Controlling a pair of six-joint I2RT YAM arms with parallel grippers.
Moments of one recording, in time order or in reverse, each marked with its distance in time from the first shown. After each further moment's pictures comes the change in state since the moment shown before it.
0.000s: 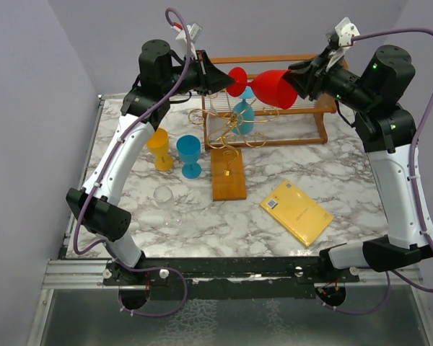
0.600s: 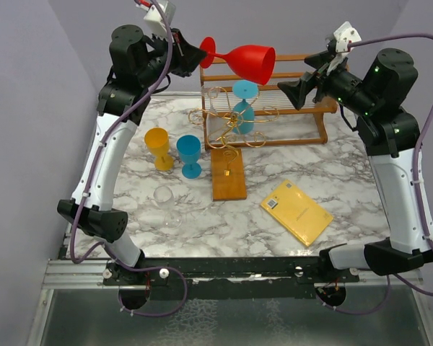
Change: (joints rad) left arm 0.091 -0.020 0.161 -0.111 -0.203 0.211; right arm 0.000 -0.021 -0.012 -0.045 0.067 -0.111
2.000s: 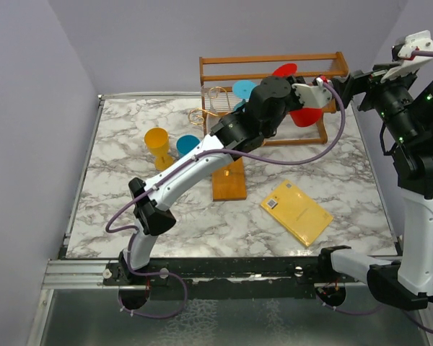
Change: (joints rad) left arm -0.692 0.367 0.312 0.018 -0.891 1.124; right arm -0.145 -0.204 -0.010 -0.122 0.327 0.080
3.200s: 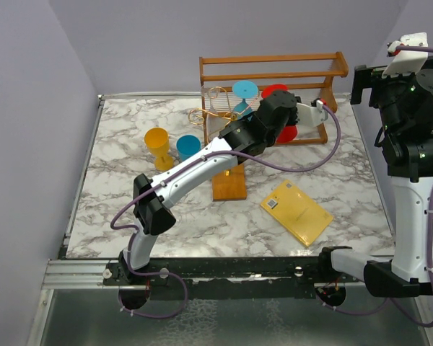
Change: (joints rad) left arm -0.005 0.002 -0.182 -0.045 -0.053 0.131; right arm -0.091 0.027 -0.122 0.075 0.358 -0.153
